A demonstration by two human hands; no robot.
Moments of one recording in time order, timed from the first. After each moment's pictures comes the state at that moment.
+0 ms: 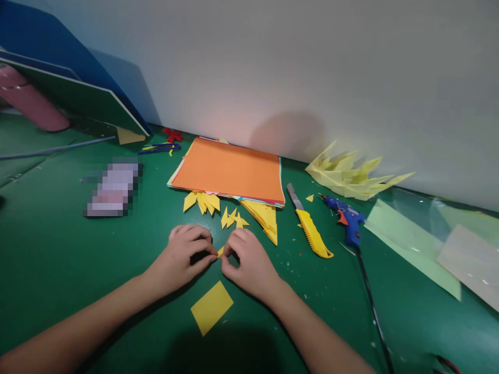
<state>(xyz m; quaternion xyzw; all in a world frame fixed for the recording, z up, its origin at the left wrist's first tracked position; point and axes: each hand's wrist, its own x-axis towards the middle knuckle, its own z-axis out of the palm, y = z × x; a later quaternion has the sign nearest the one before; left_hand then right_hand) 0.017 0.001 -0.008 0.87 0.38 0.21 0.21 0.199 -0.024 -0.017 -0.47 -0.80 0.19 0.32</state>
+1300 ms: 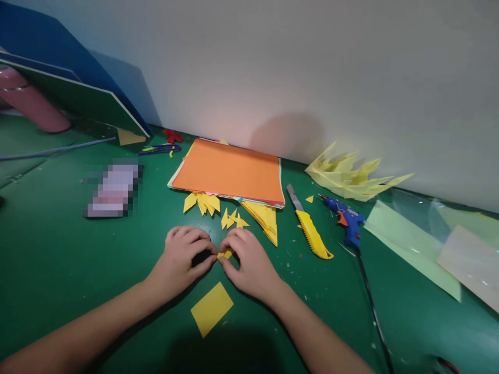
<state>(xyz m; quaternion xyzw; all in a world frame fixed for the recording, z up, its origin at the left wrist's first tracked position) 0.021 -0.005 -0.010 0.86 0.42 0.24 0.18 0.201 -0.026 -0.017 -0.47 -0.79 0.23 0.32</state>
